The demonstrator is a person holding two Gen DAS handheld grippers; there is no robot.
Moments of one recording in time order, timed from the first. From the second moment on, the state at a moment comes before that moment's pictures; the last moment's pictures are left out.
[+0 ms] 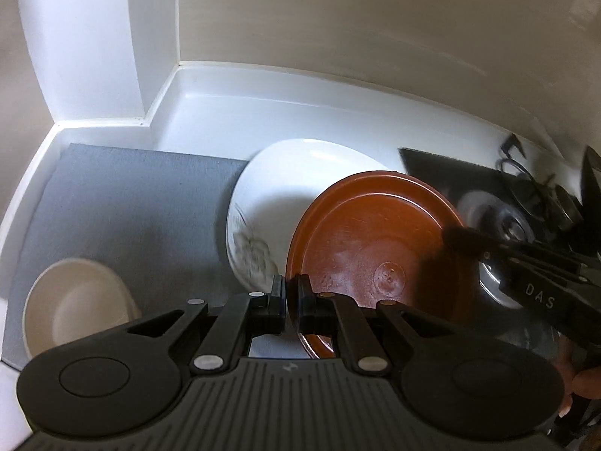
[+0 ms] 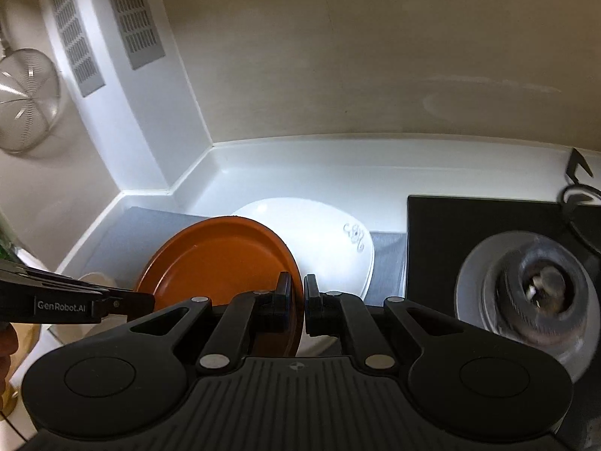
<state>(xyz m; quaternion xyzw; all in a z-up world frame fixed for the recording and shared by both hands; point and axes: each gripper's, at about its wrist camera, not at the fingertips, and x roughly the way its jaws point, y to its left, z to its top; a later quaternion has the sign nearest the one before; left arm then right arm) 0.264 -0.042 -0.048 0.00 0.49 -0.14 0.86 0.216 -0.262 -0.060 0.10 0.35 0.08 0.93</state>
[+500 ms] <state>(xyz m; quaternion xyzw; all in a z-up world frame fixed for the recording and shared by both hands) 0.355 -0.059 -0.104 0.00 0.54 -0.09 0.83 0.319 -0.268 -0.114 0.11 0.40 0.09 0.90</state>
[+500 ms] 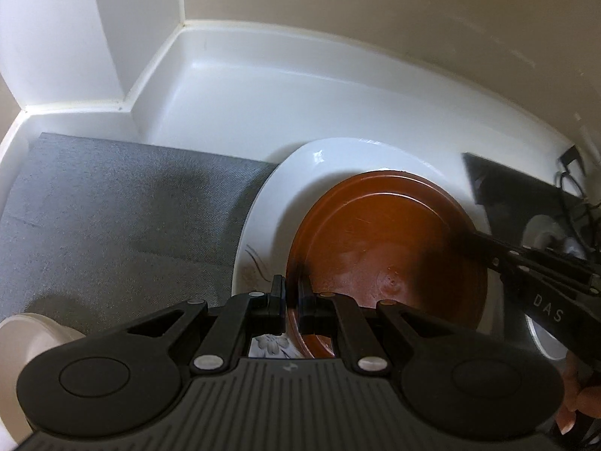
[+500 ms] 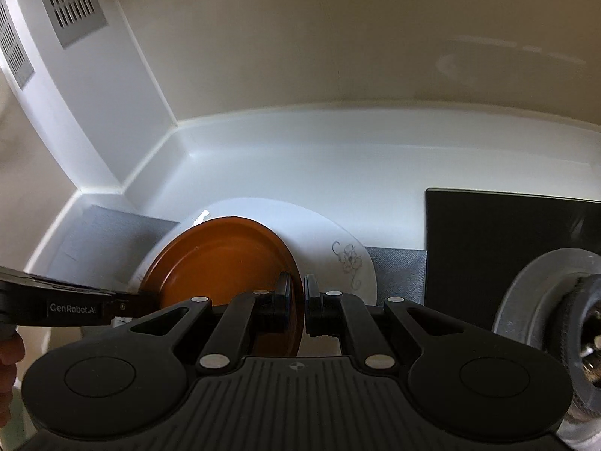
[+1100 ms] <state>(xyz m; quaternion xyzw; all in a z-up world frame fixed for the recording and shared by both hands) 0.345 -0.066 -0.091 0.01 0.49 -0.07 0.87 0.327 -0.259 -0.130 0.05 0.40 0.08 0.91</state>
